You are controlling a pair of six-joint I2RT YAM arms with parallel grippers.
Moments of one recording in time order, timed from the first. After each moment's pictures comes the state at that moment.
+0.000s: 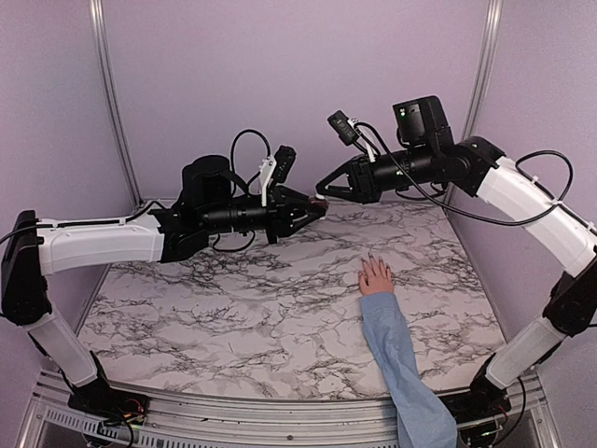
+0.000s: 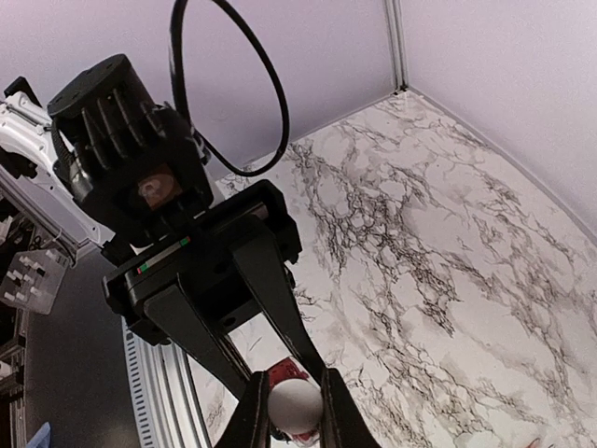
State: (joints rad) left arm -0.87 1.63 1.23 0.37 0.49 -0.10; right arm 0.71 1.53 1.69 -0.66 -0.57 0.02
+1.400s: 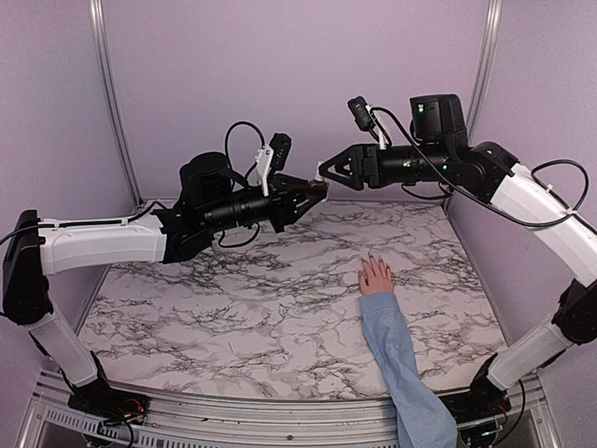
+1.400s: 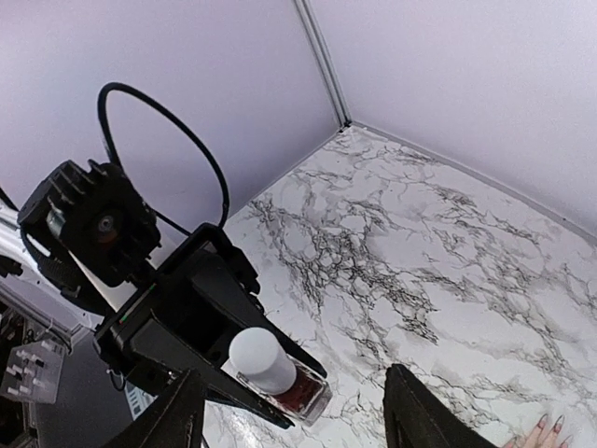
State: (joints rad) left arm -0.88 1.64 1.25 0.47 0.36 -0.14; right arm 0.71 1.45 1.63 -0.54 -0.42 0.24
